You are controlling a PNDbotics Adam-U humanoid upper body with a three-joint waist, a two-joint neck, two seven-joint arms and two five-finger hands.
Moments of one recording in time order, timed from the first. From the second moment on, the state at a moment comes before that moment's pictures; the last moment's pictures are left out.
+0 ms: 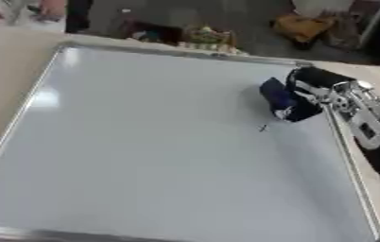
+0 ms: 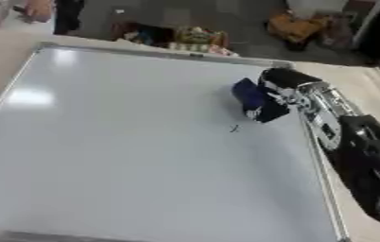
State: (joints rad) left arm -0.29 0.21 0.14 -1.93 0.24 -0.25 -0.15; right arm -0.87 -0.67 0.15 -1.13 0.92 -0.12 0.44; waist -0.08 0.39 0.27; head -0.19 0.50
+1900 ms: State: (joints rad) left arm -0.29 0.21 0.14 -1.93 0.24 -0.25 -0.15; right arm -0.87 -0.67 0.16 -1.13 0.91 -0.20 0.58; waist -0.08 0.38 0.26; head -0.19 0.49
